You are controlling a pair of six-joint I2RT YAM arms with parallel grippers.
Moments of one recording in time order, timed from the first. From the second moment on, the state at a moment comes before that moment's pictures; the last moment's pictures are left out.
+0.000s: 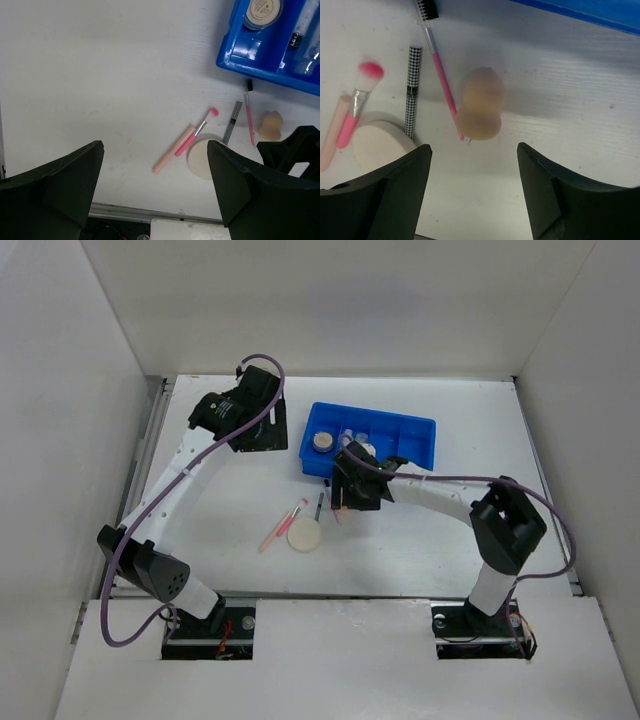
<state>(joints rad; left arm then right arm) -0.52 1.50 1.73 -1.21 -0.39 -0.45 0.80 1.73 1.22 -0.57 0.16 0.75</state>
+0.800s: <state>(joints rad) -0.52 1.51 1.73 -1.21 -0.38 -0.46 0.80 1.61 1.26 -0.67 0.28 0.78</state>
